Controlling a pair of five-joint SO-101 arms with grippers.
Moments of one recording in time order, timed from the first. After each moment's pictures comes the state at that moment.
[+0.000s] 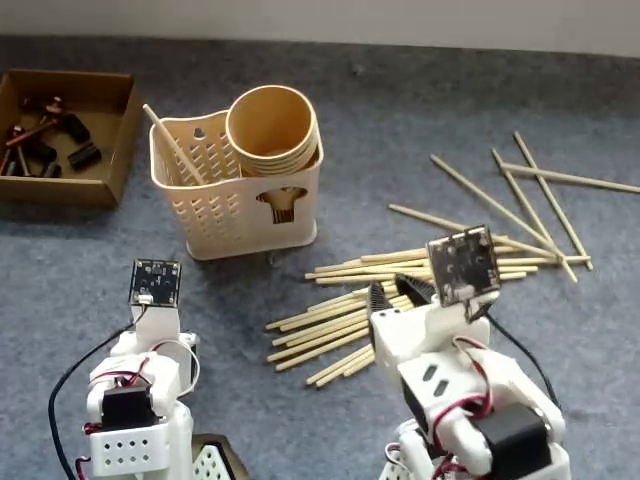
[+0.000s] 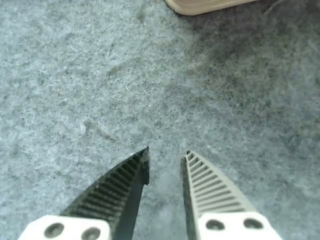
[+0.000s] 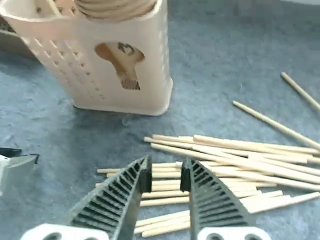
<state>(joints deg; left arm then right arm) -13.6 -103.6 96.0 75.8 -4.0 -22.6 -80.5 47.5 79.4 -2.6</state>
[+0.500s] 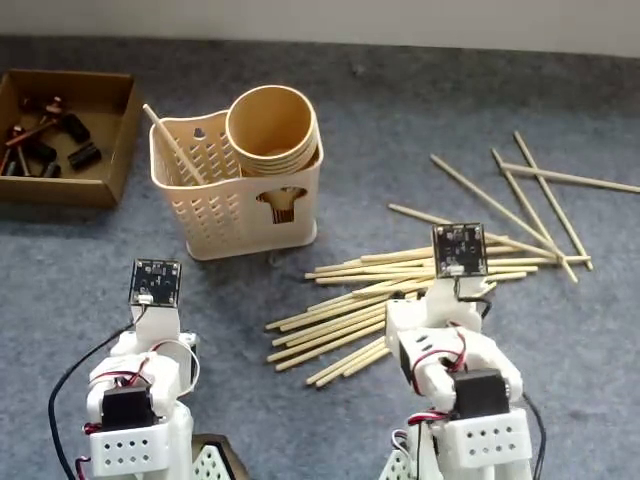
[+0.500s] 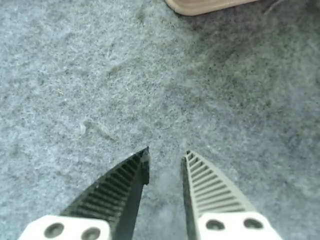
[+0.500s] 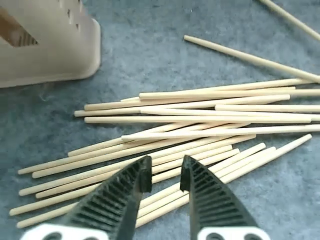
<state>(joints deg) -13.6 -103.6 96.0 75.8 -4.0 -10.1 -79.8 73.6 62.5 -2.6</state>
